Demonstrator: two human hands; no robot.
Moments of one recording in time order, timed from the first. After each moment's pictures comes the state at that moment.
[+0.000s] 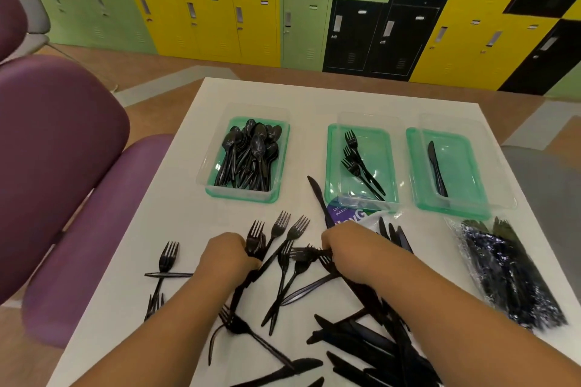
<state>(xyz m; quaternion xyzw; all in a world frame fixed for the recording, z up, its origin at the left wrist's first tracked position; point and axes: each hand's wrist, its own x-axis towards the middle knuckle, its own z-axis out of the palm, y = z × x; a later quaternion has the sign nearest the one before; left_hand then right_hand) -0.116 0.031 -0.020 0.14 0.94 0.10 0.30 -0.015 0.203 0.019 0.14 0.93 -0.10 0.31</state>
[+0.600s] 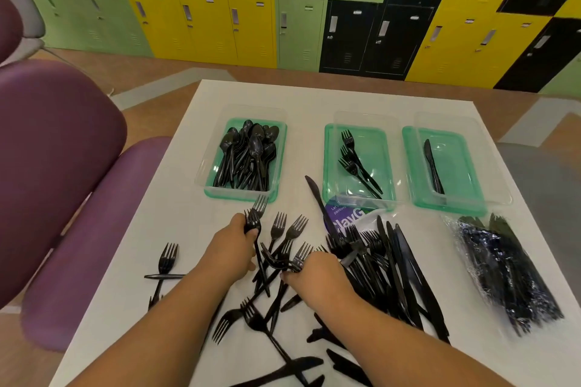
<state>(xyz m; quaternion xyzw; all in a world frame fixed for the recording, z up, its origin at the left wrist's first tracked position) -0.121 0.038 -0.023 0.10 0.88 0.33 0.32 -0.006 0.144 -0.037 0.37 0.84 -0.36 0.16</state>
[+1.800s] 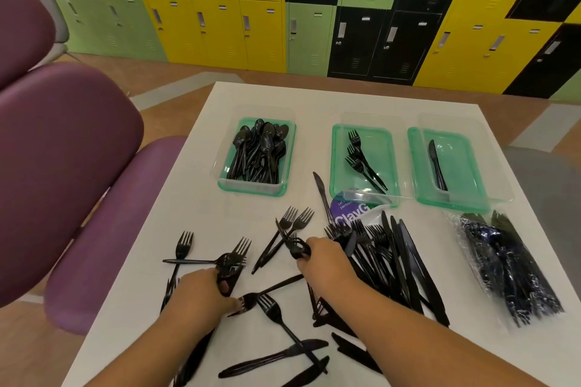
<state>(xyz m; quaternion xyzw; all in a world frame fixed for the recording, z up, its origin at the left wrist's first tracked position) -0.079 -0.049 -0.019 0.12 0.94 0.11 0.31 -0.004 0.145 -0.036 0.29 0.90 -0.31 0.12</state>
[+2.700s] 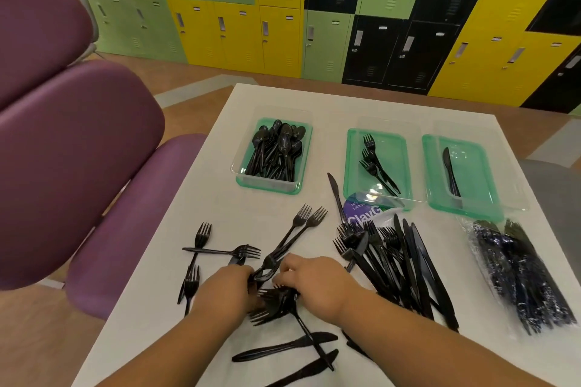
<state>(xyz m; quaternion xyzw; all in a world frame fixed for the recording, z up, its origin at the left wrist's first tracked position) -0.062 -0.044 -0.032 0.23 0.94 0.07 0.25 0.015 0.119 -0.020 -0.11 0.97 -0.13 0.17</state>
